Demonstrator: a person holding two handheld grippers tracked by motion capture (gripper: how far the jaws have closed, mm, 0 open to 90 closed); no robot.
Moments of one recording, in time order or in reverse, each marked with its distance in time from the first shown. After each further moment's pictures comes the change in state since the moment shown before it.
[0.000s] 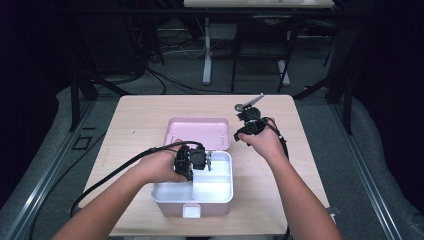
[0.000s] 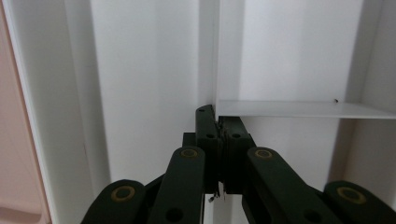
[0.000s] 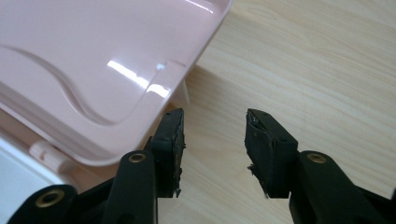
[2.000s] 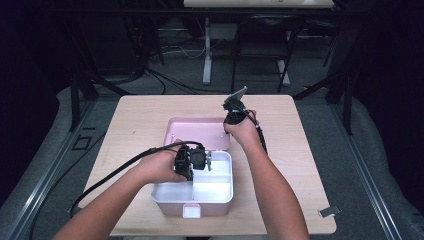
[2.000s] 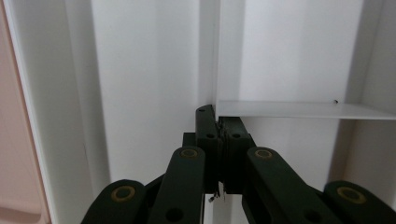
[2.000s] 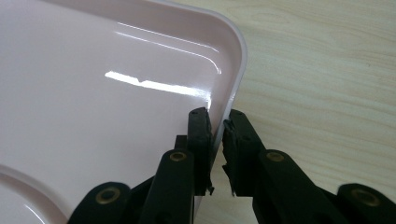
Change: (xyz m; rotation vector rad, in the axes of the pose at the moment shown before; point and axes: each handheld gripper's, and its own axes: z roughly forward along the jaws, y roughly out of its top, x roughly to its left) left arm 0.000 0.000 0.000 -0.003 0.007 -0.003; right arm 0.010 0.050 0.054 0.087 -0.069 0.202
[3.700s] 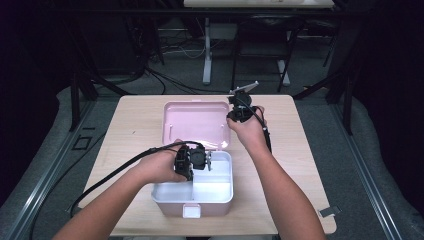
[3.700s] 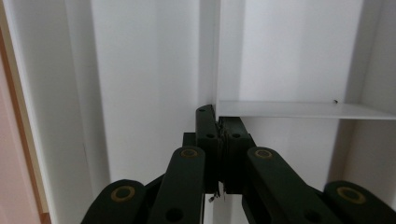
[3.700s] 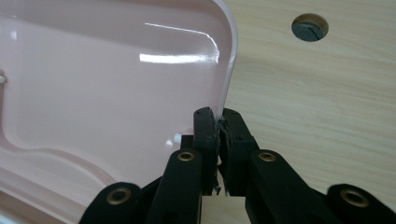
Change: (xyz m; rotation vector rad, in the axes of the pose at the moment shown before) left arm 0.001 0.000 0.000 0.003 -0.007 0.001; right arm 0.009 -0.019 -0.061 -0.247 0.019 -0.007
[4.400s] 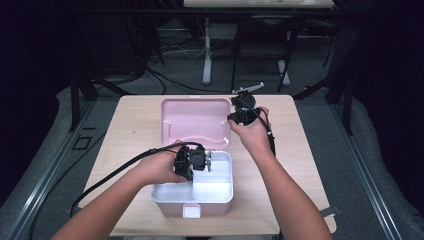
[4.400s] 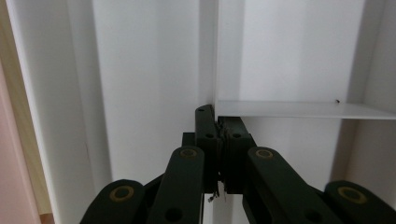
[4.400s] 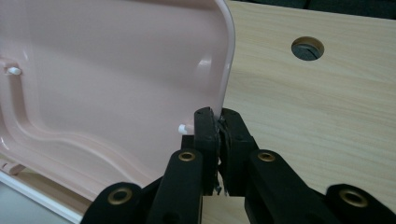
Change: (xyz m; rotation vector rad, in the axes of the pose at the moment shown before) left arm -0.004 0.000 0.000 -0.003 0.034 0.011; right arm 0.004 -0.011 -0.027 -0.084 0.031 -0.028
